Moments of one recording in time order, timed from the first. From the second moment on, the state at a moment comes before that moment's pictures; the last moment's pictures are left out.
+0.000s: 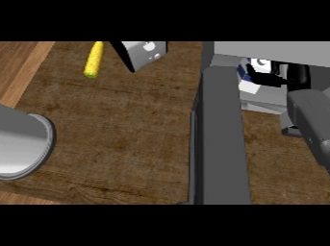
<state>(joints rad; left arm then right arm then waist) 0.44 0.18 0.49 -2.23 0.79 -0.60 0.11 -1.01 -0.38 -0.30 -0.10 0.23 -0.34 -0.71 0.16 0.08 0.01</state>
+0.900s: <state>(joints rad) 0.38 0.22 0.50 -2.21 0.77 -0.59 0.12 -1.04 -0.45 -0.32 -0.09 0.22 -0.35 -0.69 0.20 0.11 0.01</state>
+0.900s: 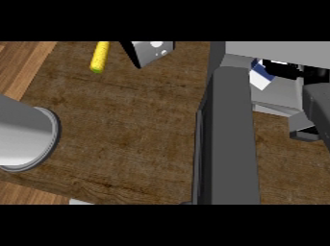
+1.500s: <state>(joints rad) 0.35 0.23 0.48 -2.19 0.73 -0.60 0.13 -1.07 -0.43 -0.34 -0.10 0.21 -0.34 -0.69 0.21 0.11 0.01</state>
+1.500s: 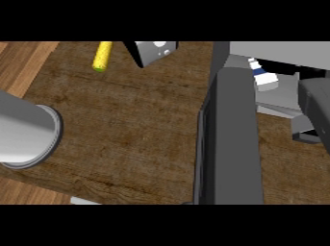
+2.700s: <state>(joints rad) 0.29 0.23 0.43 -2.11 0.65 -0.61 0.14 -1.22 -0.25 -0.26 -0.07 0.31 -0.45 -0.57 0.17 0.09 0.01</state>
